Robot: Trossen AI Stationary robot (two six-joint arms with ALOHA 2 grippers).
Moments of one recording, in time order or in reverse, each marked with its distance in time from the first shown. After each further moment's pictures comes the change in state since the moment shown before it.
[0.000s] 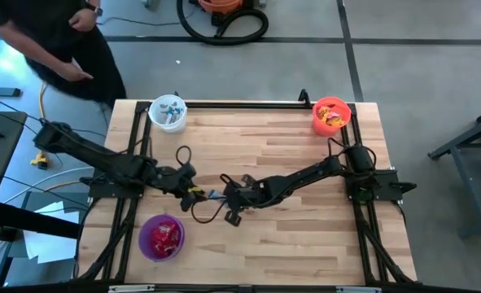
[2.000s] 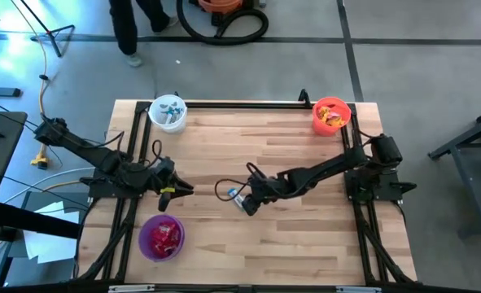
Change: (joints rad) left arm -0.163 -0.287 0.005 -0.095 -0.216 0.163; right arm -0.025 -0.268 -0.377 0.141 -0.120 0.446
